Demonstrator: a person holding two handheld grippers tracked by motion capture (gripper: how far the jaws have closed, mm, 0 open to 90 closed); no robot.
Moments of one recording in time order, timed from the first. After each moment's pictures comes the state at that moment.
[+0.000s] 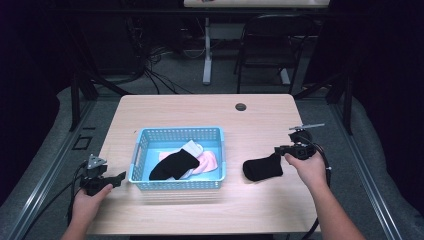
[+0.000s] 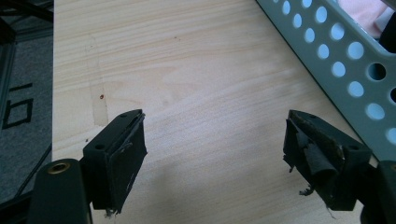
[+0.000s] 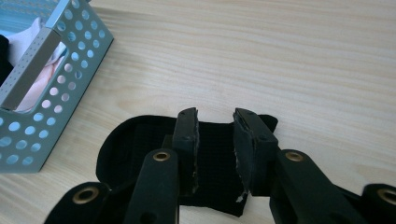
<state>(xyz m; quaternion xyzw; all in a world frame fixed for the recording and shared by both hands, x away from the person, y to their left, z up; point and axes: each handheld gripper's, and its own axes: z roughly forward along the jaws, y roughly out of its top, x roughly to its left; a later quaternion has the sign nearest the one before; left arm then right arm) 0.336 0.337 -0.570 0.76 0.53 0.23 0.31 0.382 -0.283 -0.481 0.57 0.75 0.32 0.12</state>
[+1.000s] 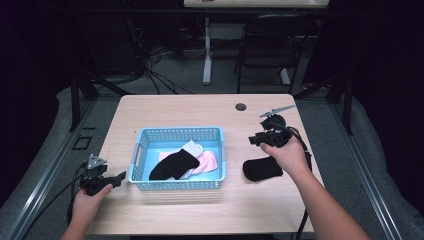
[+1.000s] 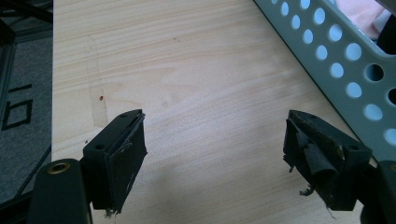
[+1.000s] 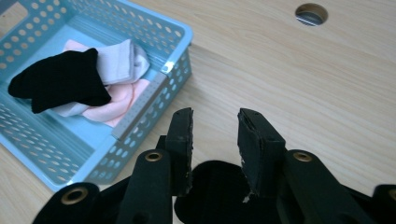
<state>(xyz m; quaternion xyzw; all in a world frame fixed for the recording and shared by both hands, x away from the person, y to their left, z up) 0.336 0.337 -0.570 0.76 0.53 0.23 0.32 0.392 -0.201 -0.427 0.47 0.81 0.33 0.12</state>
